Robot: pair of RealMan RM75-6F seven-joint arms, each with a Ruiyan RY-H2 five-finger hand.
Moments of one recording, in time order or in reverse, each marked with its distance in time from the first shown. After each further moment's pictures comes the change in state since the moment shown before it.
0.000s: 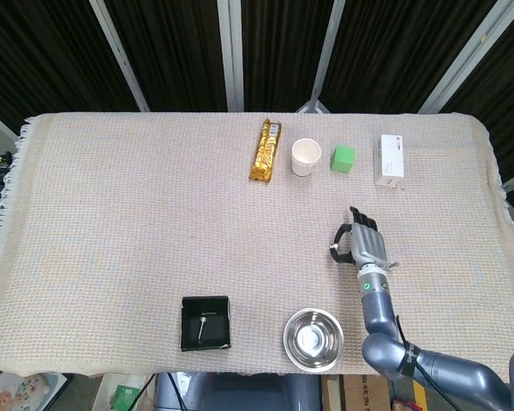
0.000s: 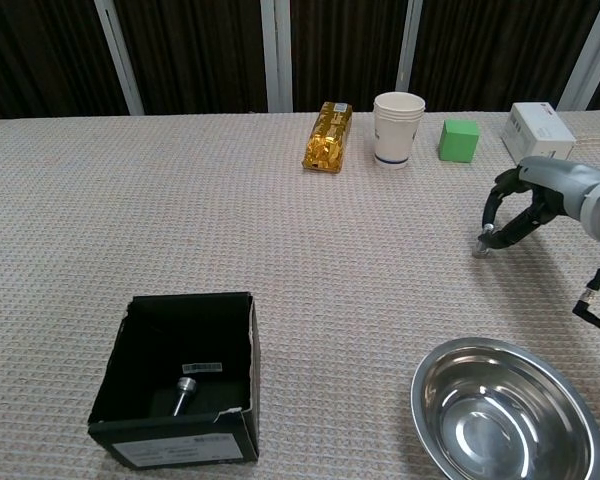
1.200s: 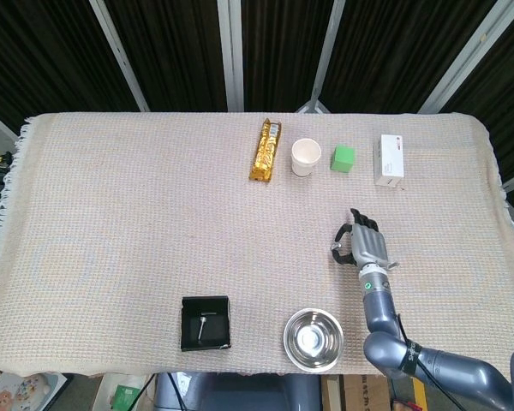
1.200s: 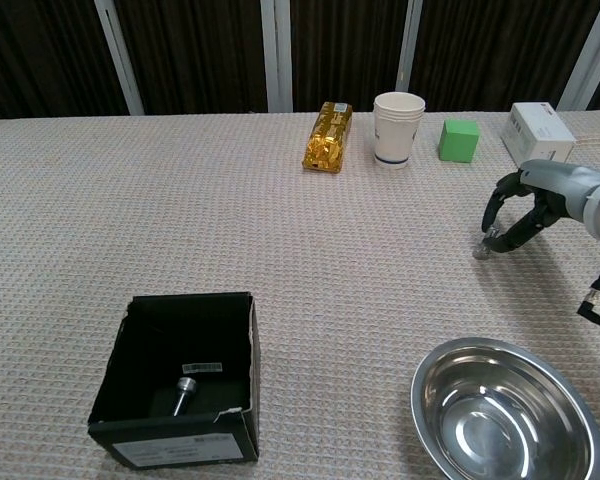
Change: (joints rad) left arm 0.000 -0.002 0.000 -0.002 -0.001 0.001 0.008; right arm 0.020 0.021 -0.022 -0.007 0.034 -0.010 -0.016
